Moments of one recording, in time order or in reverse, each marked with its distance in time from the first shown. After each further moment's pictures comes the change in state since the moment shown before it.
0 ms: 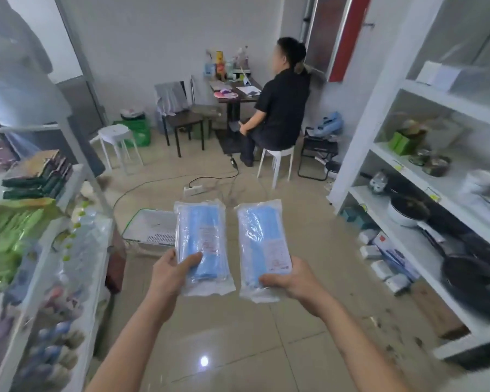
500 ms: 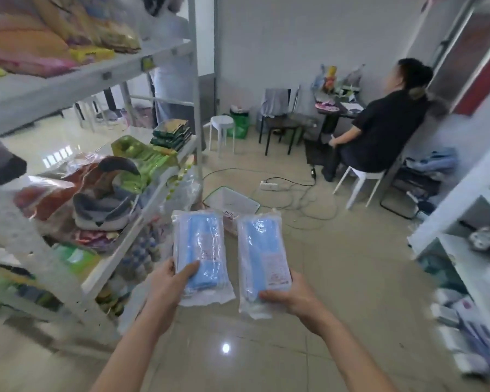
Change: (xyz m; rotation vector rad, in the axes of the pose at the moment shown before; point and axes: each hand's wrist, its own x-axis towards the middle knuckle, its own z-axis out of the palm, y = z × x) left_hand -0.220 -0.066 -0.085 -0.166 0.410 0.011; right_hand -0.103 0.044 0.066 -0.117 -0.457 -0.028
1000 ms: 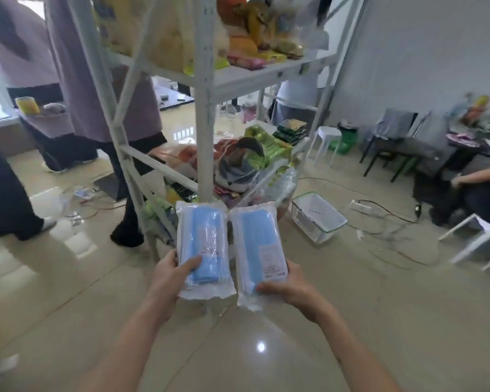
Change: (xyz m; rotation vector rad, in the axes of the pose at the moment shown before) left_hand -0.185 -0.028 -0.226 -0.131 0.360 0.071; right_hand -0.070 -0.009 0.216 -0.197 -0.469 -0.082
